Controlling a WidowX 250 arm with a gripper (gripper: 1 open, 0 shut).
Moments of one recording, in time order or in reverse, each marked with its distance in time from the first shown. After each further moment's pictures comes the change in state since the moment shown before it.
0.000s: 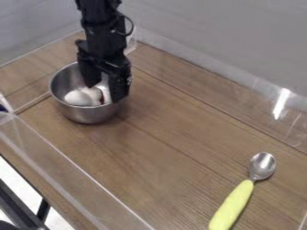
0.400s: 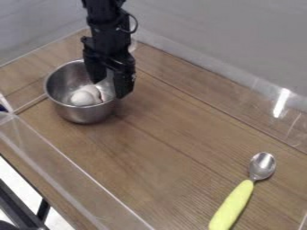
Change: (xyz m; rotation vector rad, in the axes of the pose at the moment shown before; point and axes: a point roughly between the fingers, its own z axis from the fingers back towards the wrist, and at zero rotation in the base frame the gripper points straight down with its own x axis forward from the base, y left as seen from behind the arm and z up) arm 0.009 0.006 -0.009 0.013 -0.016 0.009
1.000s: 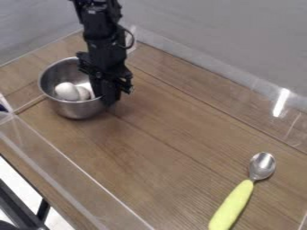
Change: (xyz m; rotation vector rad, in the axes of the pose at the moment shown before) arm -0.015 0.002 -0.010 0.001 0.027 0.066
